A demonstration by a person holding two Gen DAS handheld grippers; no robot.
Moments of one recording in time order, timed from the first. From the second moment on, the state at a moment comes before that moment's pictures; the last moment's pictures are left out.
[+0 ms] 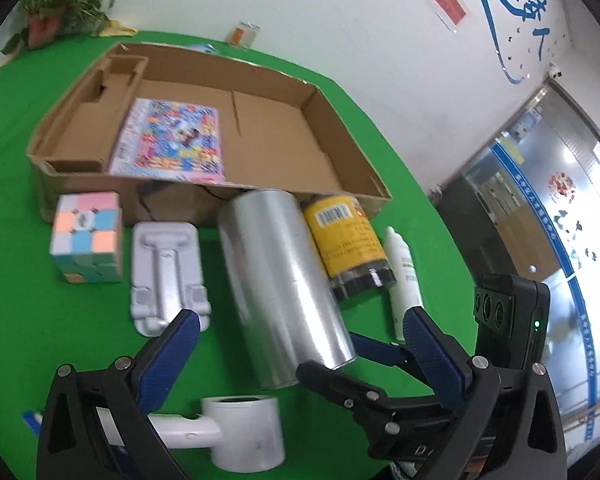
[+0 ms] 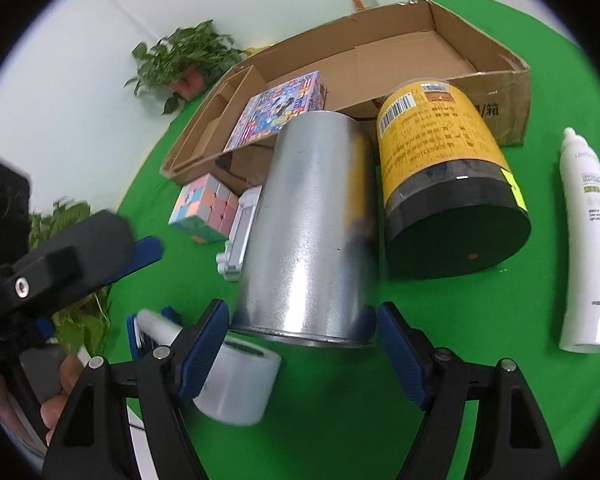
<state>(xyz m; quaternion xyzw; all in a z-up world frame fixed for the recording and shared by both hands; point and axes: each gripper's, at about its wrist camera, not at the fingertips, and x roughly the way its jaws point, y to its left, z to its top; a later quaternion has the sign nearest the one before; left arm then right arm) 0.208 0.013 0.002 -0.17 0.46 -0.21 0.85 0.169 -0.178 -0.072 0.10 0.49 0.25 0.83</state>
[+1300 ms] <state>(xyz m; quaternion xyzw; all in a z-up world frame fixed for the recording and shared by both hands) 0.232 -0.012 -0.079 -0.22 0.57 -0.23 0.76 0.150 -0.151 -0.076 0.00 0.56 0.26 0.79</state>
